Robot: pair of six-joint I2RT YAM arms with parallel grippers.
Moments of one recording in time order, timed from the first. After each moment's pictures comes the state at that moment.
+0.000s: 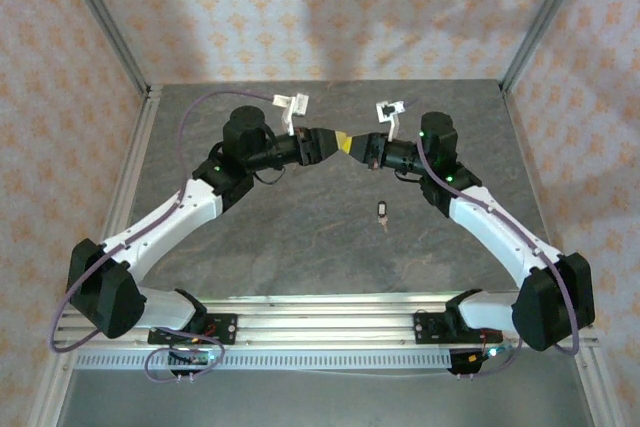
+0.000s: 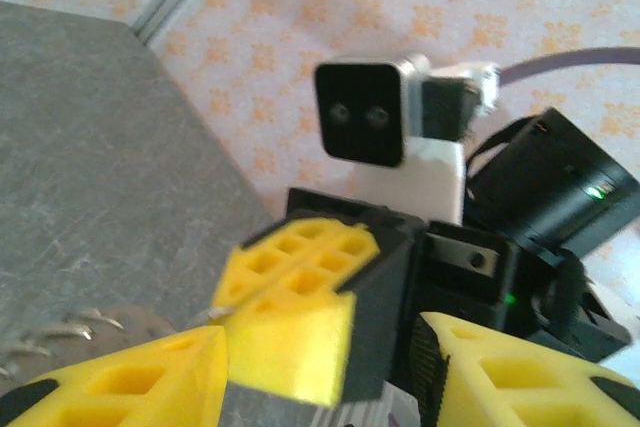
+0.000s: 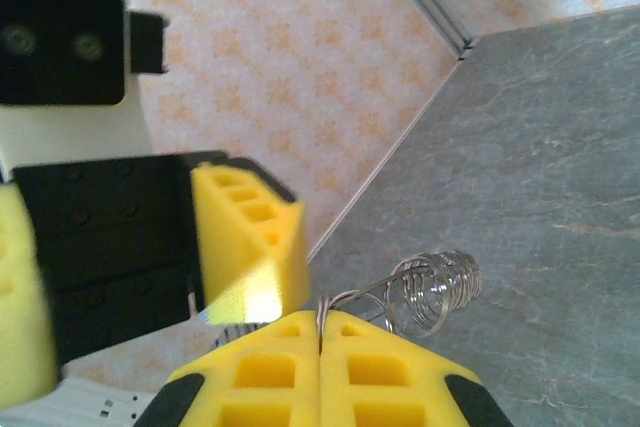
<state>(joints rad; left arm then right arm) -0.54 1.35 1.10 0.13 0.60 -0.75 0.40 1.26 0.94 0.16 -0.79 0.66</state>
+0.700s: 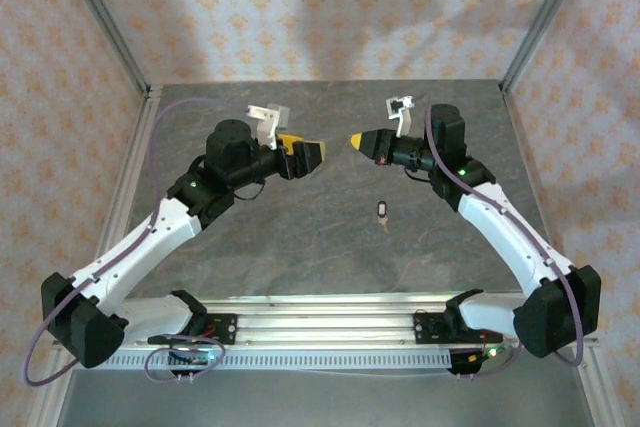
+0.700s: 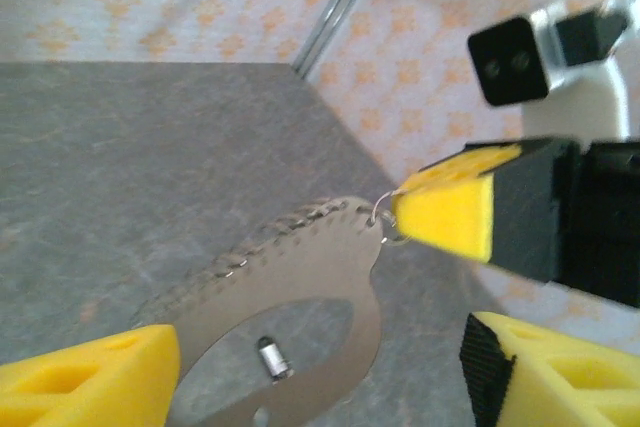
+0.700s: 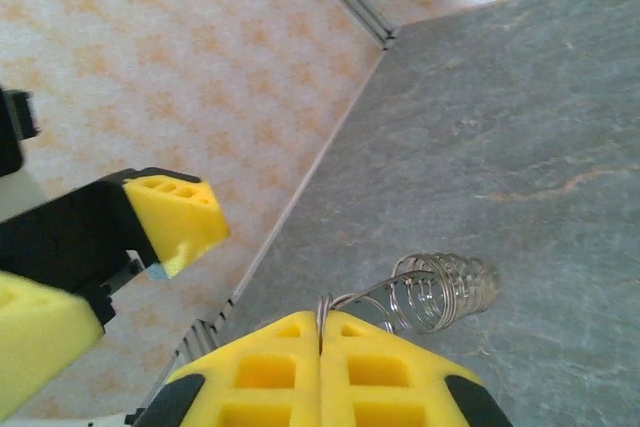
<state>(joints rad) -0.54 1.18 1.07 -0.18 0.28 -0.45 0.37 1.23 1.07 -0.18 -0.68 0.57</state>
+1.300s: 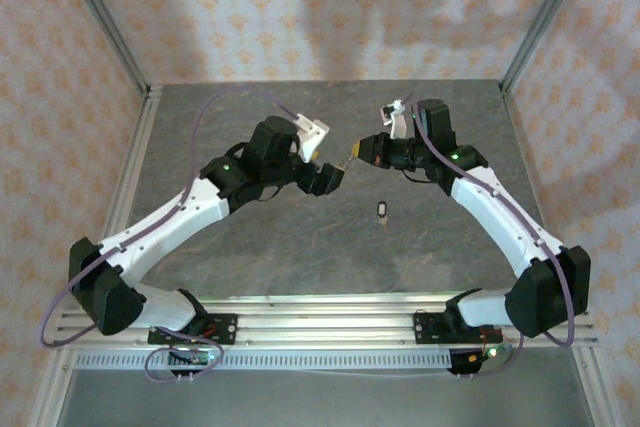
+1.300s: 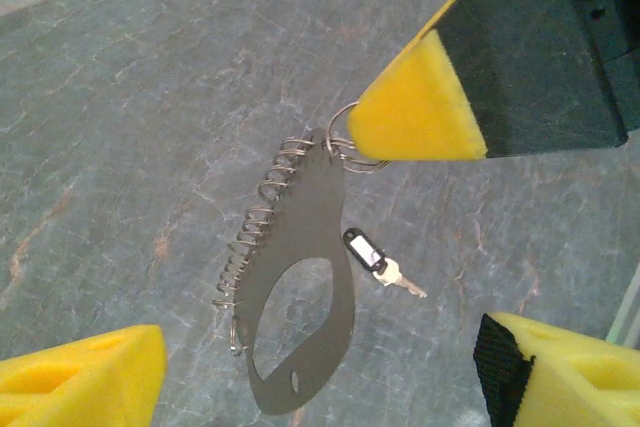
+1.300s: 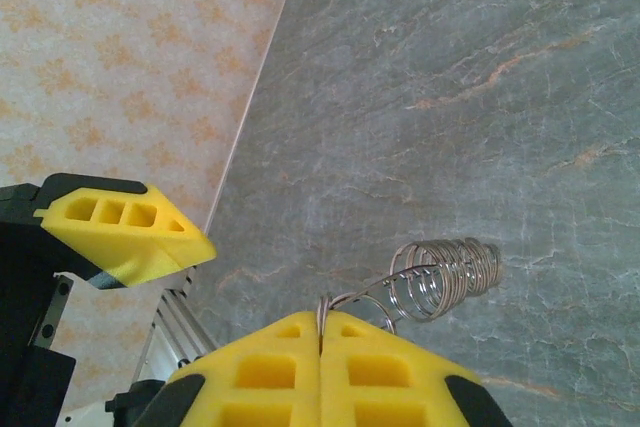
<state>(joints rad) -0.68 1.39 1.28 -0.49 0.15 -0.09 0.37 1.33 1.17 -0.45 -0.64 0.55</state>
